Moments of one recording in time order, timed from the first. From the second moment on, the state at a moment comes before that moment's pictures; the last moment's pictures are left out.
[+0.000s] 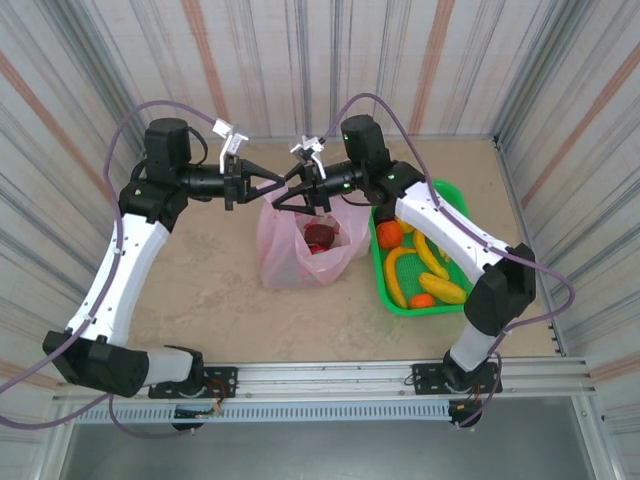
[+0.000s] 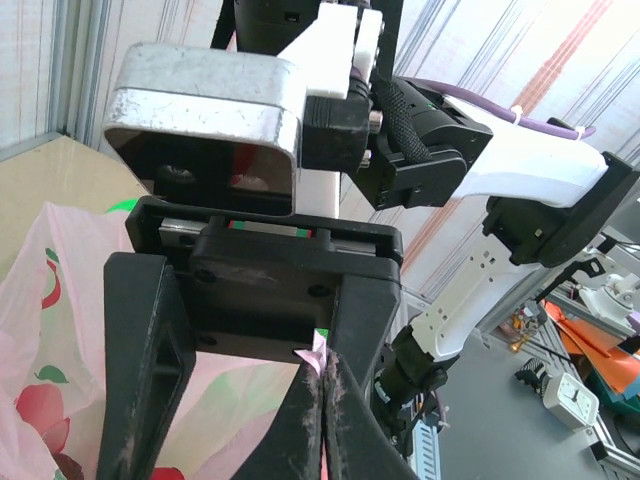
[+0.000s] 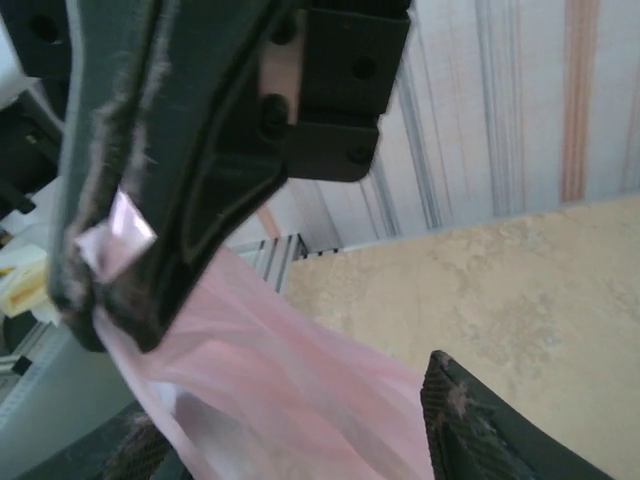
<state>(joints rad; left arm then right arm) -0.23 1.30 1.46 -0.55 1.21 -0.04 0.66 1.69 1.63 -0.28 -1.05 -0.01</state>
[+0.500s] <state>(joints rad) -0.15 1.21 1.35 -0.37 1.15 -0.15 0.67 1.70 1.63 -0.21 -1.03 0.06</state>
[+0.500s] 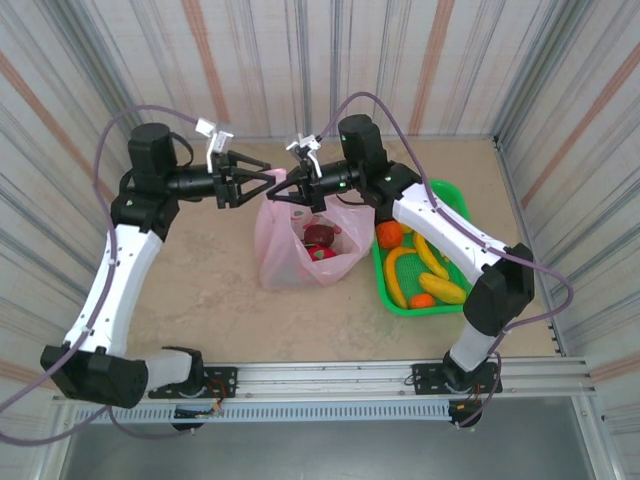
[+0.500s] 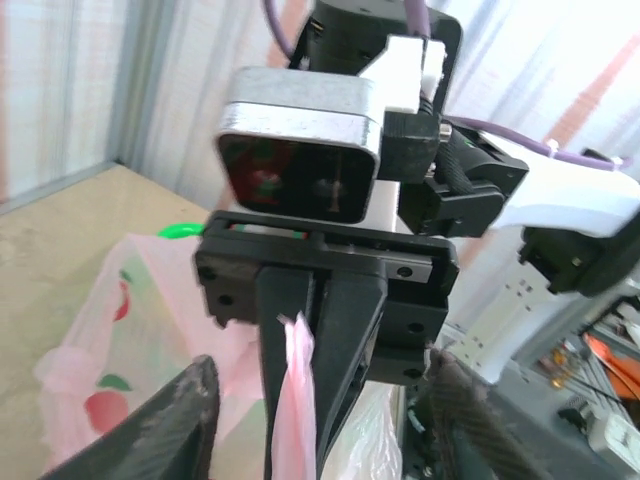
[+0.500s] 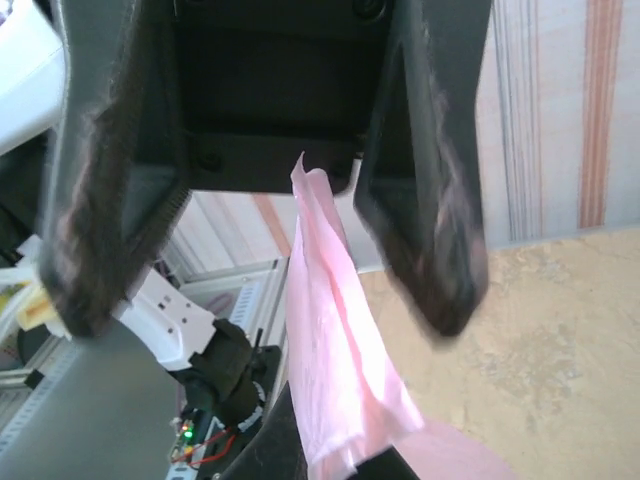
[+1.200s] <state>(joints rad) -0.14 0.94 0.81 0.08 0.90 -0.35 0.69 1.64 1.52 -0.09 -0.87 0.20</state>
